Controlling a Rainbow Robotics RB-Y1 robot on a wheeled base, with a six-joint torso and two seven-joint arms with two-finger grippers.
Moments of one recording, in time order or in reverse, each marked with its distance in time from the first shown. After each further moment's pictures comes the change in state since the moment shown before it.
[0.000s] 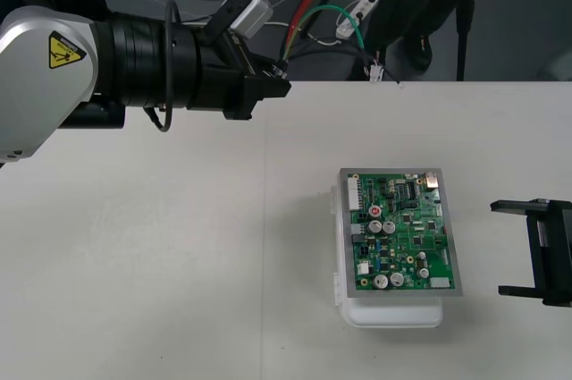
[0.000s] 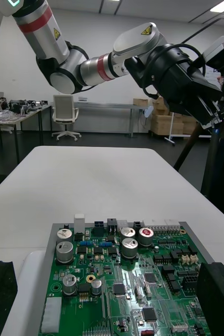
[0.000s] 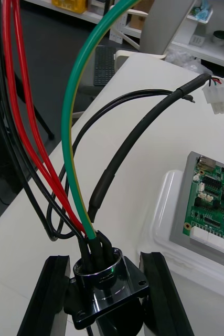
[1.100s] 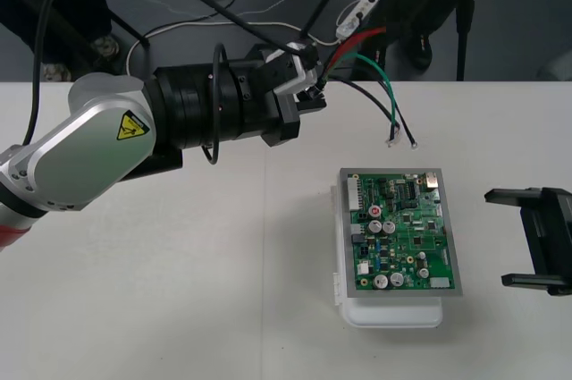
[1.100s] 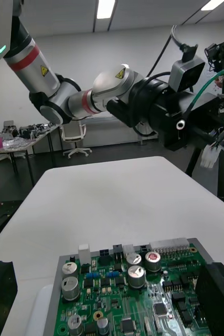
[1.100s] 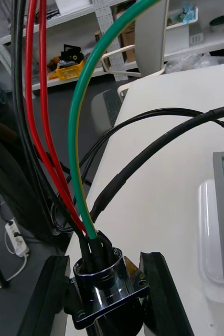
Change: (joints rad) right arm 0.000 -0.001 -0.060 -0.064 0.002 0.000 -0.223; left arm 0.063 -0.050 -0.181 0.000 -0.078 0.377 -0.490
